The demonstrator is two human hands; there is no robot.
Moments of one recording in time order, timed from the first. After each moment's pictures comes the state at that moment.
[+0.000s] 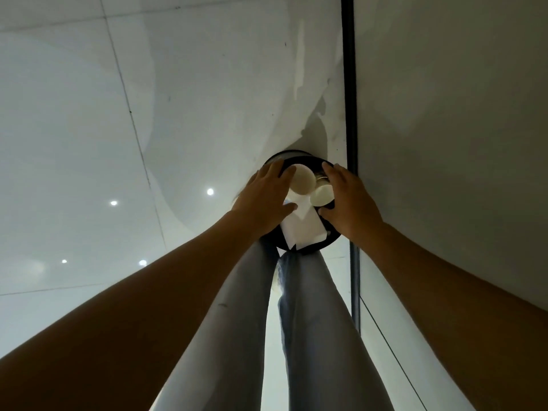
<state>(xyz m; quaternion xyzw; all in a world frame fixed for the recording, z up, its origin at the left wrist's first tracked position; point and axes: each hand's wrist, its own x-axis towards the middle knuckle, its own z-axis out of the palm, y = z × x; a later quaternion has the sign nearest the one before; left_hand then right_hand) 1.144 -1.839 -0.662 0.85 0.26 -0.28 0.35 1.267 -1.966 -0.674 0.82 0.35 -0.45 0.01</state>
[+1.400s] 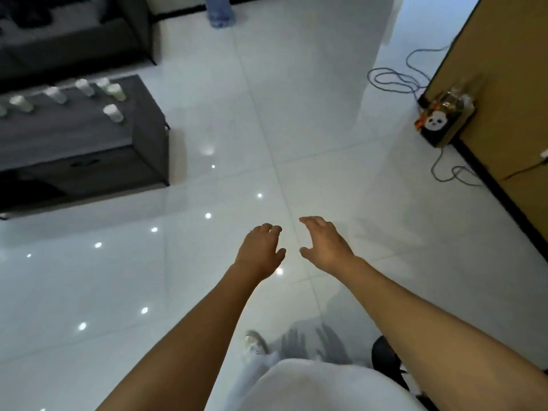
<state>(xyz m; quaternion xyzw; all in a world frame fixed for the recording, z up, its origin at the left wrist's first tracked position) 0.619 -2.124 -0.162 0.46 0.85 0.05 0.25 0.733 -2.007 -0.171 0.33 0.89 -0.31 0.10</state>
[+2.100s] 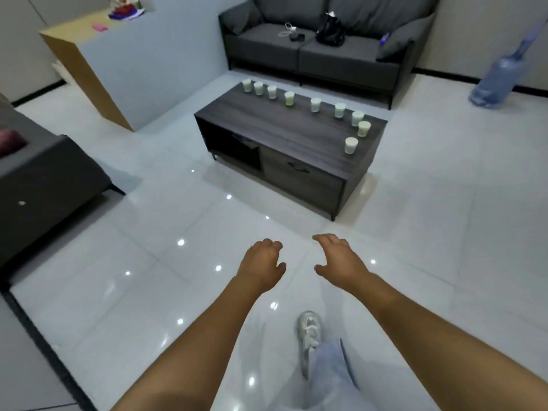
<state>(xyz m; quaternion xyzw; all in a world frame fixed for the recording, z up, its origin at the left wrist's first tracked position) 0.249 -2.470 -0.120 0.08 0.97 0.13 0.18 0.246 -2.282 -0.140 -0.05 0.96 -0.23 0.17</state>
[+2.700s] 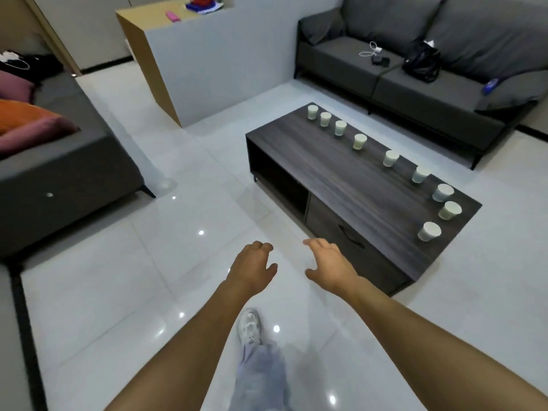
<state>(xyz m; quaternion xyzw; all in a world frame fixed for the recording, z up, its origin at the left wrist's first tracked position) -0.098 -2.619 -0.121 -0.08 0.96 0.21 0.14 -0.157 -2.441 -0.138 -0.18 0.95 -0.16 0.21</state>
